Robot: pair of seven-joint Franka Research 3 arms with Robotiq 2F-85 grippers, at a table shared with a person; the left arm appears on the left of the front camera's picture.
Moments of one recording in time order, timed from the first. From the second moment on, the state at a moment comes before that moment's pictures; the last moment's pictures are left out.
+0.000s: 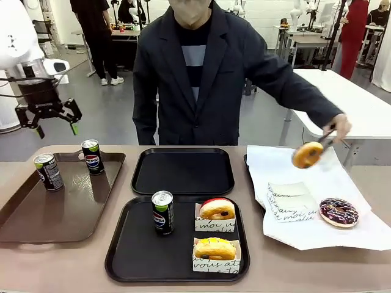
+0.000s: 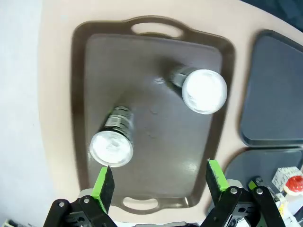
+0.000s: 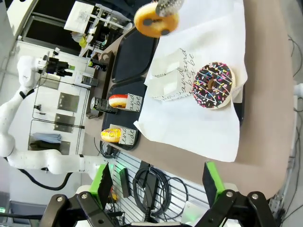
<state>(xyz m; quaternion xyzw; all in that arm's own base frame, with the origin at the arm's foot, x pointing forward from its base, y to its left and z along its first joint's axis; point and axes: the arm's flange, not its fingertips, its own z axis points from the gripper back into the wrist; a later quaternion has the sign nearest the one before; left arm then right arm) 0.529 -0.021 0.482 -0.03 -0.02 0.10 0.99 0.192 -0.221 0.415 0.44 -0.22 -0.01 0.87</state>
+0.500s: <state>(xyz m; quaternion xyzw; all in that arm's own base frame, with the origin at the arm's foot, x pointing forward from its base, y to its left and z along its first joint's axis) 0.541 0.012 0.470 0.01 -0.02 0.11 0.99 0.192 -0.221 0.415 0.44 -0.22 -0.01 0.87</state>
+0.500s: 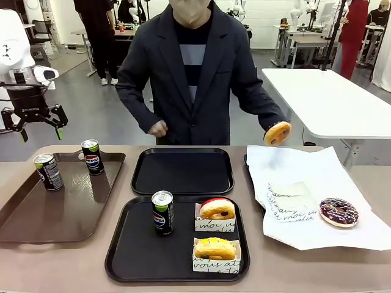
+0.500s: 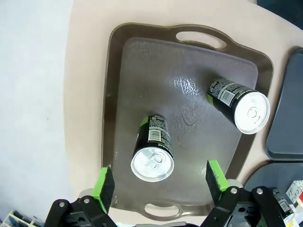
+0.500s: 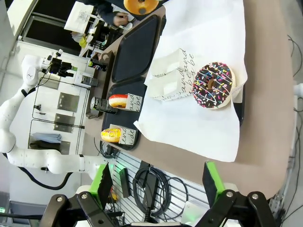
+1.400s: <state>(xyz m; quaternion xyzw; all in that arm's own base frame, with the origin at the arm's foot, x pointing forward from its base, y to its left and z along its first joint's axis) 0.535 0.022 0.455 0.02 -0.03 0.00 1.00 0.192 -0.221 0.415 0.44 -0.22 -0.01 0.87</state>
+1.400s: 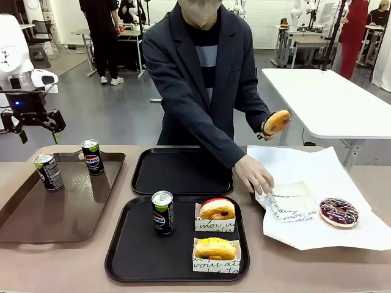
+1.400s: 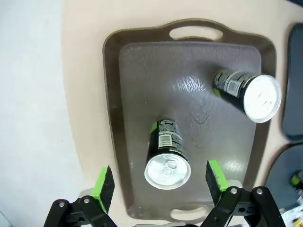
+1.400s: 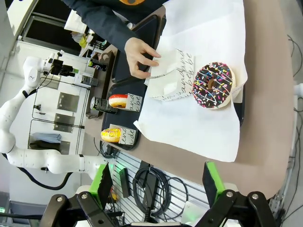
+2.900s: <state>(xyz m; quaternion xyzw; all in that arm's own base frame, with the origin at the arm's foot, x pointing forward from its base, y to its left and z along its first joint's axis) 0.521 0.025 0.395 -0.03 -0.01 -0.05 1.00 0.192 -0.221 0.415 0.44 -0.22 -0.01 0.87</state>
